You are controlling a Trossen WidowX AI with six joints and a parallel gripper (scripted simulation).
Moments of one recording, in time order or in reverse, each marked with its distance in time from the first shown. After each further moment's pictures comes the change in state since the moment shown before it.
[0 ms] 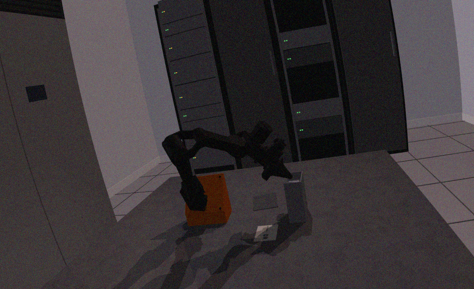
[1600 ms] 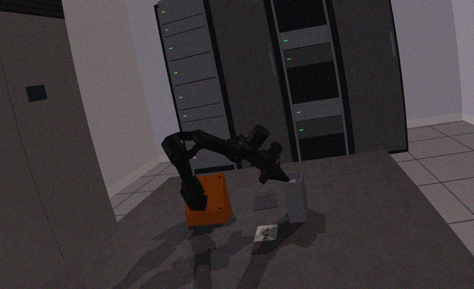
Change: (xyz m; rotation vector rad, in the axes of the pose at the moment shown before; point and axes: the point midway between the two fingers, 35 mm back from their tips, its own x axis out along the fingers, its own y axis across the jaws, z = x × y) arm 0.000 0.003 -0.019 -0.012 -0.004 0.010
